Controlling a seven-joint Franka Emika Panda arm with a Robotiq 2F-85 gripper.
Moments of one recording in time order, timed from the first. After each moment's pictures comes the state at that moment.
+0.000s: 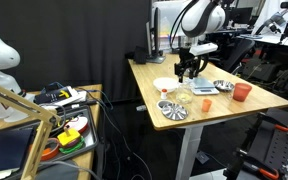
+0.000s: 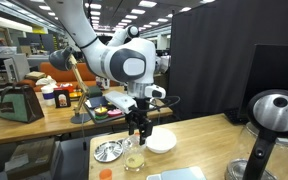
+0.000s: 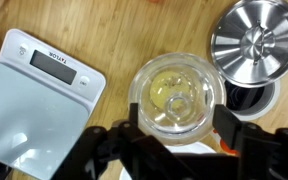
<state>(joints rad) -0.02 0.32 -0.04 -2.22 0.00 2.46 0.09</state>
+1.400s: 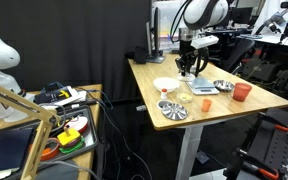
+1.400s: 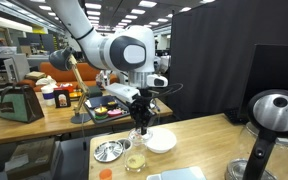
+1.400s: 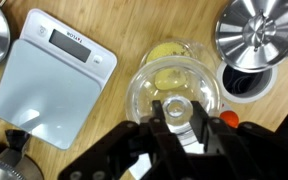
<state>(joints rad) -0.02 0.25 -0.05 -2.22 -0.06 2.45 0.09</state>
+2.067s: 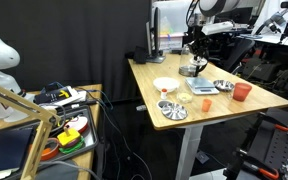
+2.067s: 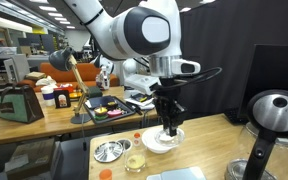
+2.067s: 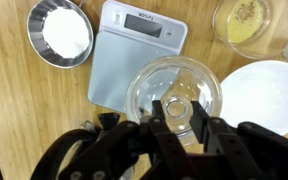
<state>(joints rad) -0.08 0.17 -0.19 -2.21 -0.15 2.45 0.23</state>
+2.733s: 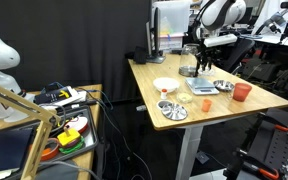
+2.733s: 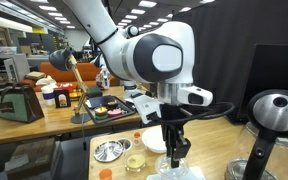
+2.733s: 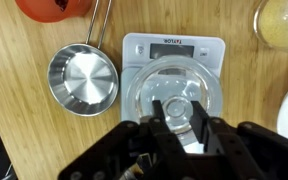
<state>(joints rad) -0.12 0.28 -0.23 -2.22 -0.12 2.46 0.37</state>
